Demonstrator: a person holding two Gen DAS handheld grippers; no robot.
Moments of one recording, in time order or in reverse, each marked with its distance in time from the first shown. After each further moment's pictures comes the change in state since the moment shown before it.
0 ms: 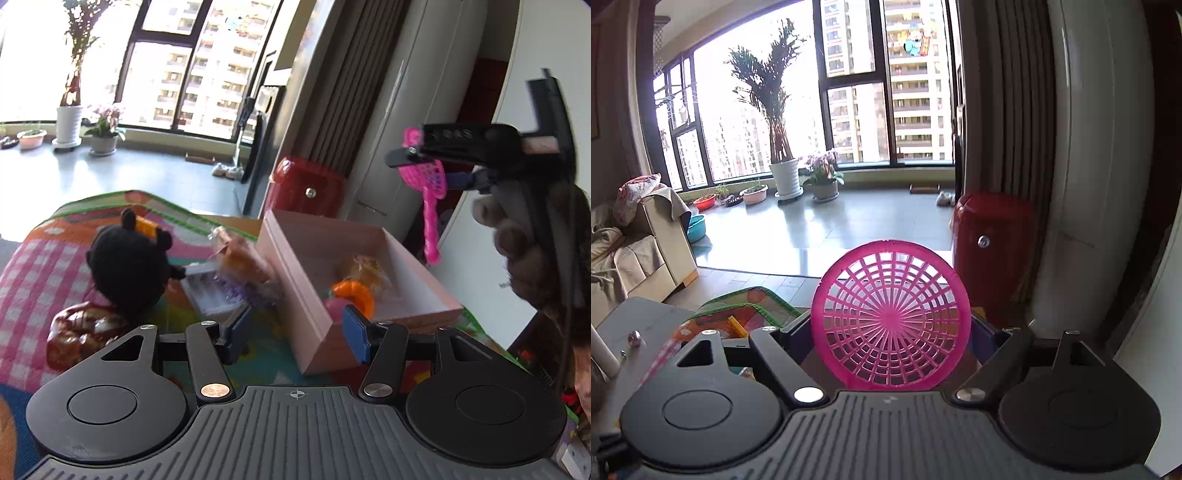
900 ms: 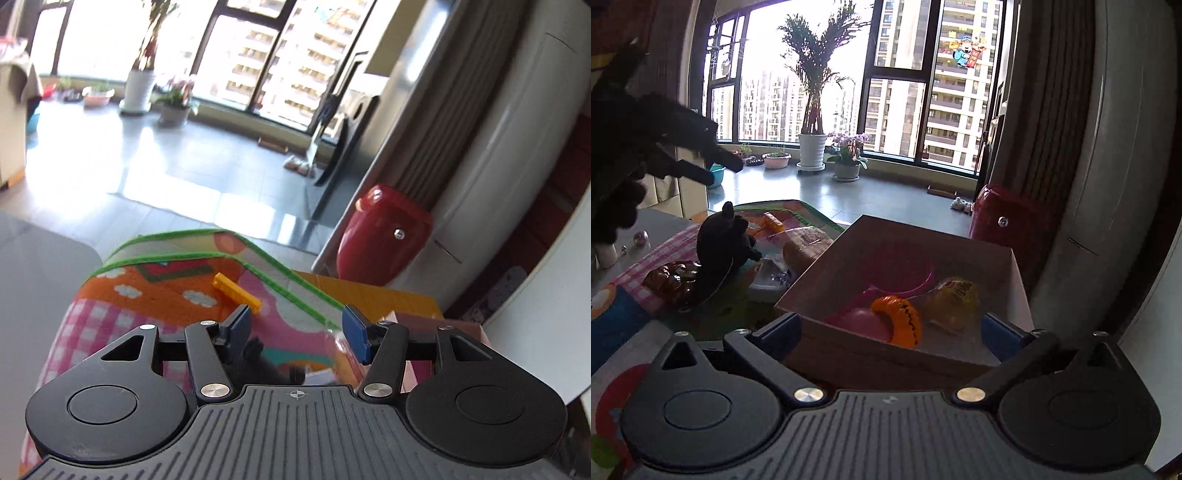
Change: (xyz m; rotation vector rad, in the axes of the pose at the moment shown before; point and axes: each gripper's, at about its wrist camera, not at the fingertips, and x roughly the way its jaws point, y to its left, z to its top) left arm 0.055 0.110 0.135 -0.265 0.075 0.157; right arm -0.050 0.048 -0.145 -0.240 -0.046 -0.019
